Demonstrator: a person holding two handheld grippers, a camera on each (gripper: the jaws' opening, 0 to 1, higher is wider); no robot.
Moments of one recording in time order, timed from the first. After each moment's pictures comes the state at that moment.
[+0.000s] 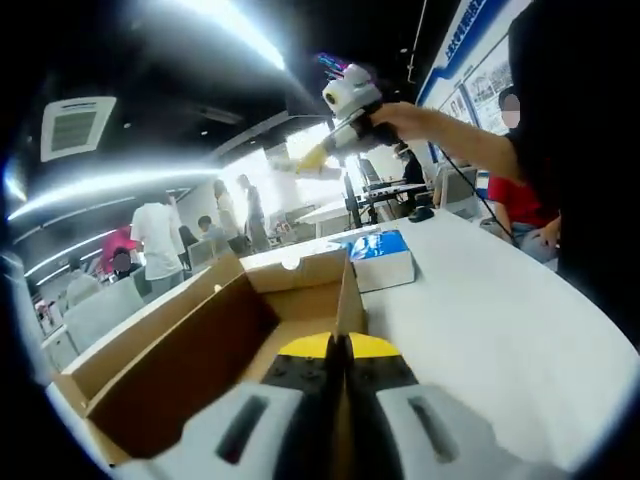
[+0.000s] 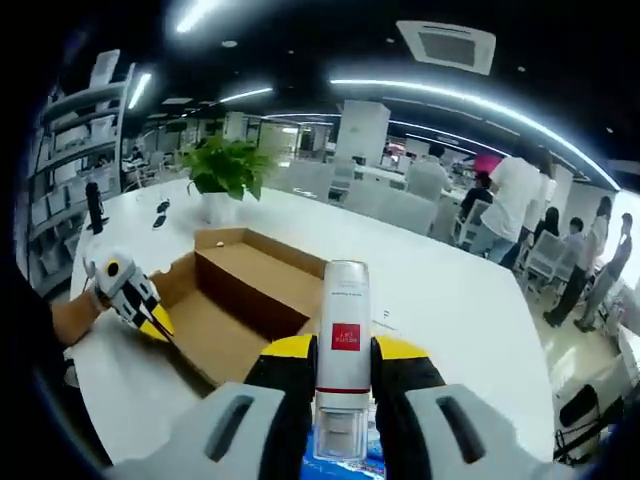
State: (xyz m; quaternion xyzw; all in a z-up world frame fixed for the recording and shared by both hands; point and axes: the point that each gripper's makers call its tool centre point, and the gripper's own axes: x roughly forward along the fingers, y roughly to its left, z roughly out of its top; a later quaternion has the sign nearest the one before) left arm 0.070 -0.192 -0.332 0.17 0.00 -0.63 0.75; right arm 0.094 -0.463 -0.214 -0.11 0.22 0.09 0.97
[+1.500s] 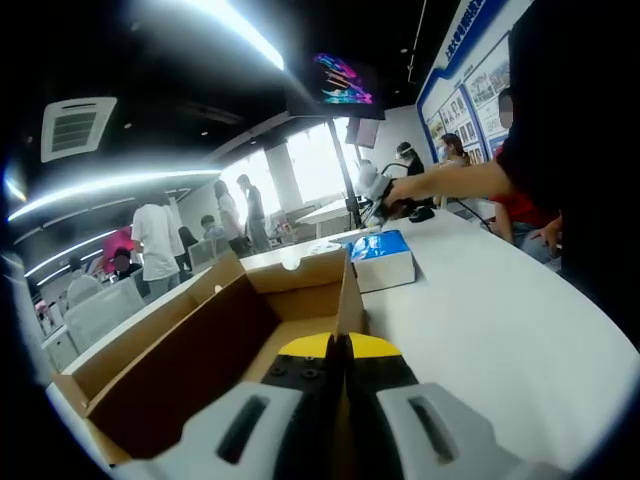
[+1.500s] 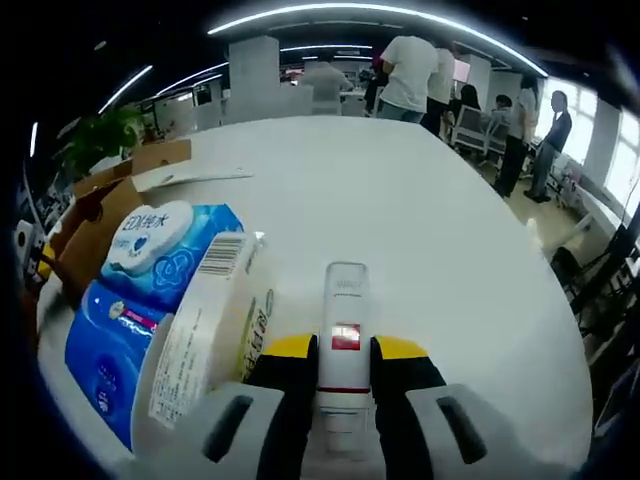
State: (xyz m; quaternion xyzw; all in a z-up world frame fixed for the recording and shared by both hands) left arm 0.070 -0.195 -0.327 0.17 -0.01 -0.63 0.76; right arm 0.061 -0.626 -0.397 0.00 0.38 -0.05 0.93
